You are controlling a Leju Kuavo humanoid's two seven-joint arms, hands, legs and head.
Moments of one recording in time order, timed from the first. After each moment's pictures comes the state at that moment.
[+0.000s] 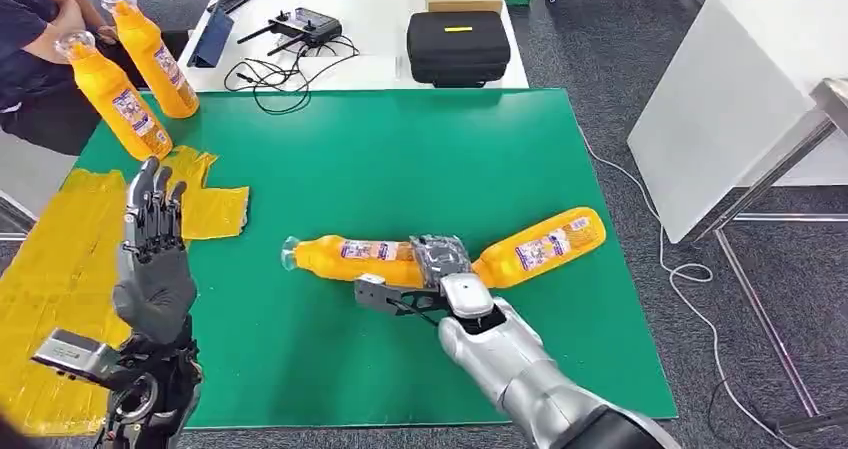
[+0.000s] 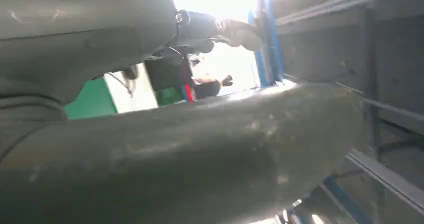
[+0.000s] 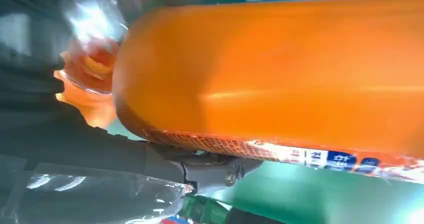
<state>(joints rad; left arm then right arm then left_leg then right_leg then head) -0.06 0.05 -0.19 -1.36 -0.04 0.14 -0.70 -0.60 0.24 0.52 -0.23 1.16 -0.07 0.20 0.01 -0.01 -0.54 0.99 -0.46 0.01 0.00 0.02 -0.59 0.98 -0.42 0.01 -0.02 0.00</state>
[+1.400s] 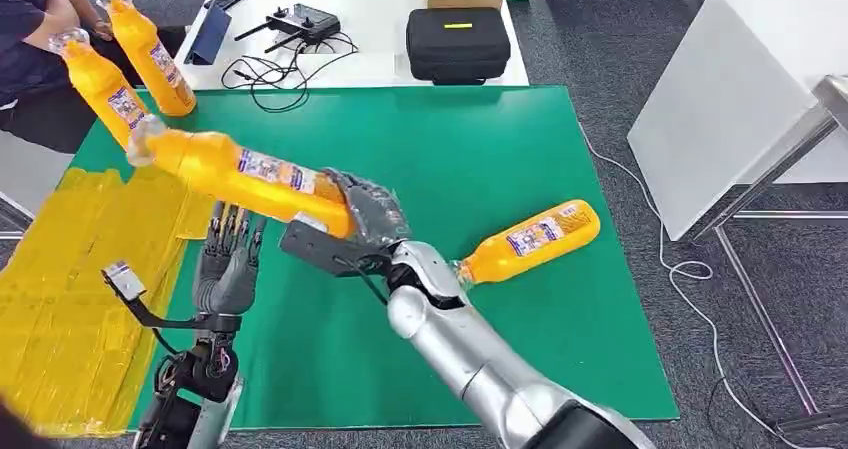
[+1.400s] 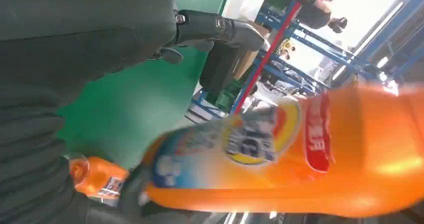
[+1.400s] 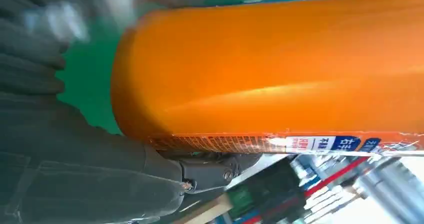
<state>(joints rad) -0.22 -0.11 0.02 -0.78 0.51 -0.44 -0.49 -0.64 0.36 0.62 -0.39 0.67 -0.28 -0.09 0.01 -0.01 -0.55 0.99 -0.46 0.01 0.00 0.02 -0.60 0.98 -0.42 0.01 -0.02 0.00</state>
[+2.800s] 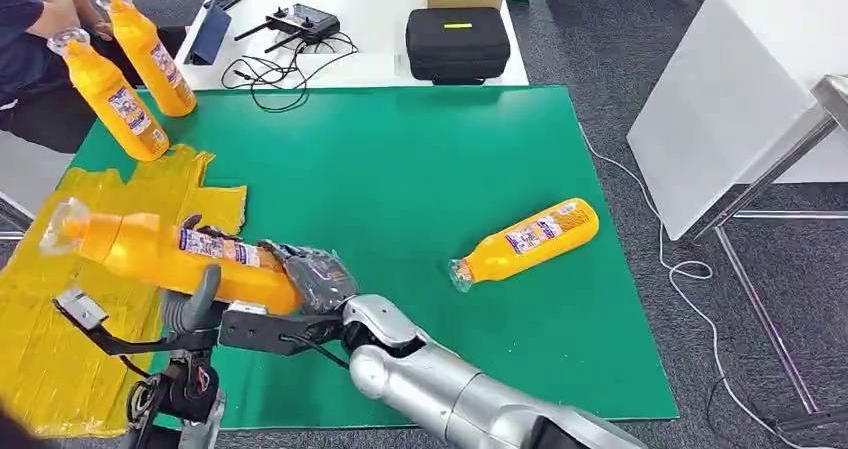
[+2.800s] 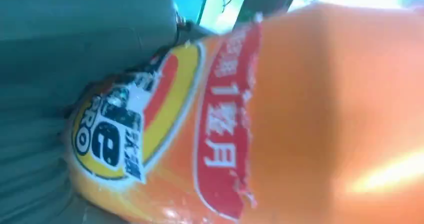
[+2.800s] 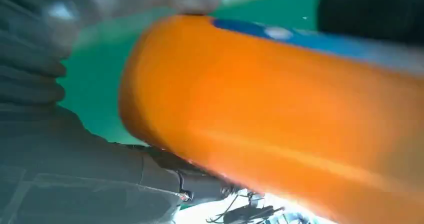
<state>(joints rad) -0.10 -0.10 0.04 -1.03 0.46 -0.35 -0.50 -0.65 0.36 1.10 -0.34 0.36 -0.27 -0.03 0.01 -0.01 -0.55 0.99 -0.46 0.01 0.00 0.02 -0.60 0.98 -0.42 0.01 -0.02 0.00</state>
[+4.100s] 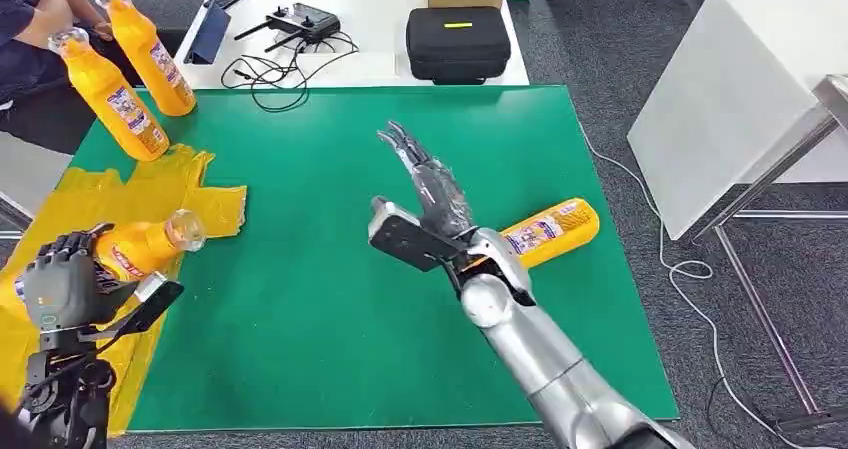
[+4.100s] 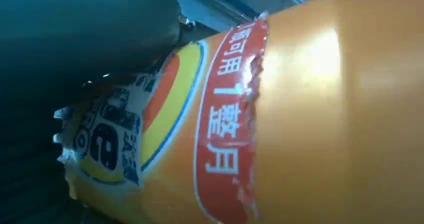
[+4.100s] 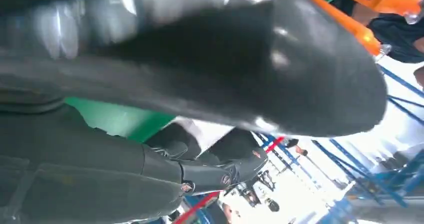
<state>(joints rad) -0.27 0.07 0.53 -0.71 -1.42 0.70 -0.52 -0.49 0.11 0.51 -0.83 0.51 -0.16 -0.29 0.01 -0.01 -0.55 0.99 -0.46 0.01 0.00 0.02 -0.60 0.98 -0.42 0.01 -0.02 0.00</state>
